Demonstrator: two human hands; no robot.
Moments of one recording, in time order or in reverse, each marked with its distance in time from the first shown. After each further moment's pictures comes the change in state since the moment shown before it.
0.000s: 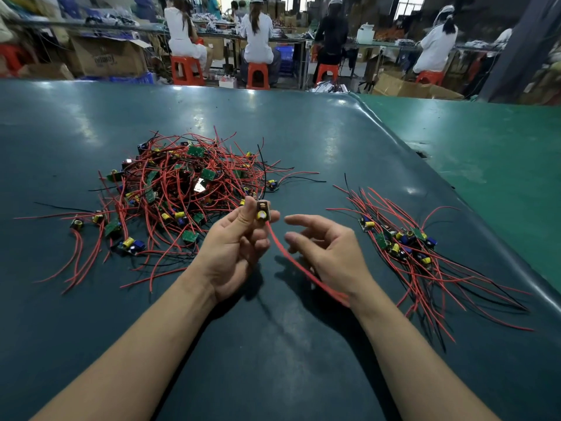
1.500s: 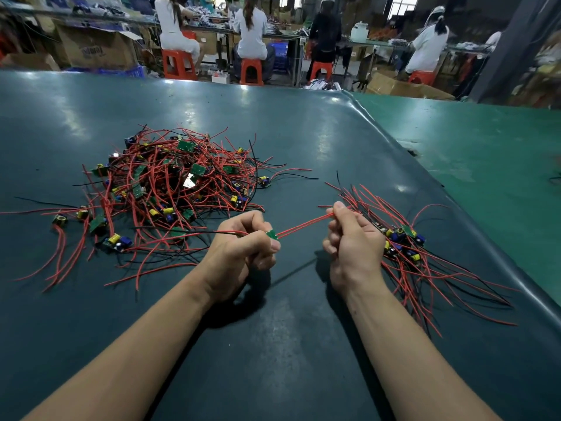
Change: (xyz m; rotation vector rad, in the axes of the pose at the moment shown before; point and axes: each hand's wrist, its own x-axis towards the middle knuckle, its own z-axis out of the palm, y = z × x) left_hand -0.003 -0.017 0.002 0.246 -0.177 0.082; right_hand 0.019 0.007 -0.016 0.579 0.577 0.114
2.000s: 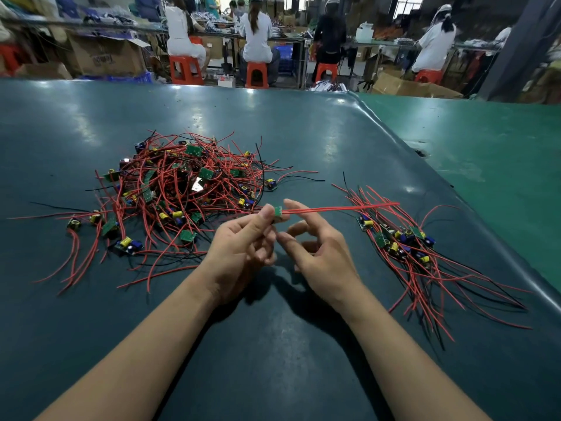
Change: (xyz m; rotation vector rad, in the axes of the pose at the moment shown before) left_hand 0.001 0.005 -0.005 -0.005 0.103 -0.012; right_hand -0.021 0.018 0.003 -0.701 -0.595 -0.317
